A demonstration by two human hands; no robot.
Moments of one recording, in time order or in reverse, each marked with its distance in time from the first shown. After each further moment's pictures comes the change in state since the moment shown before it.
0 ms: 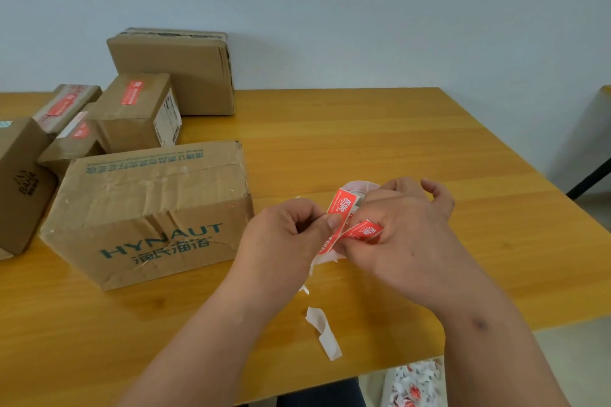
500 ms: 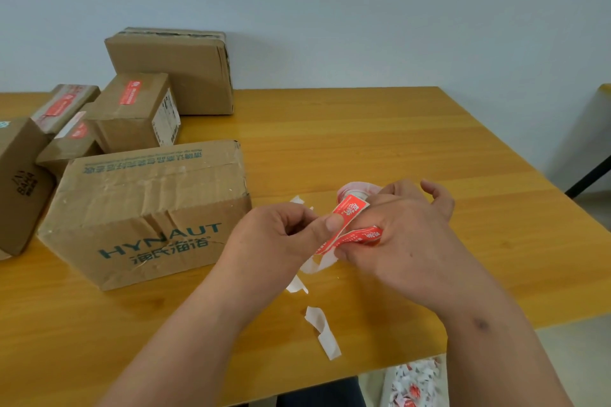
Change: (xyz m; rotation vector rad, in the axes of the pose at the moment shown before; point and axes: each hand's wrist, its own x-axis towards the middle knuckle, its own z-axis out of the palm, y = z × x) left_hand -0.005 0.007 -0.013 0.021 -0.085 -0.047; right_hand -0.001 -0.001 -0.005 -0.045 -0.097 0.015
